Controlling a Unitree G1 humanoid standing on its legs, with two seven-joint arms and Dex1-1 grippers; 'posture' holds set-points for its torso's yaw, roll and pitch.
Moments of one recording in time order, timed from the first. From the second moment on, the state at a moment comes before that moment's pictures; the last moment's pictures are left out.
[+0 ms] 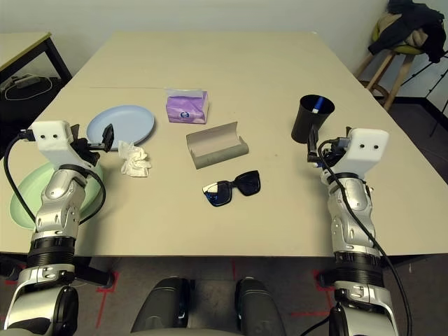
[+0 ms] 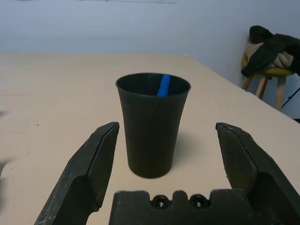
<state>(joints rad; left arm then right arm) -0.40 0.37 0.28 0.28 -0.19 0.02 -0.16 -0.28 -0.27 -0.28 0.17 0.20 -0.04 0.09</state>
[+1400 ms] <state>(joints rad) -0.37 0.36 0.25 0.20 -0.20 0.06 -0.23 -0.36 -0.52 -0.24 0.34 0.36 -0.06 0.77</state>
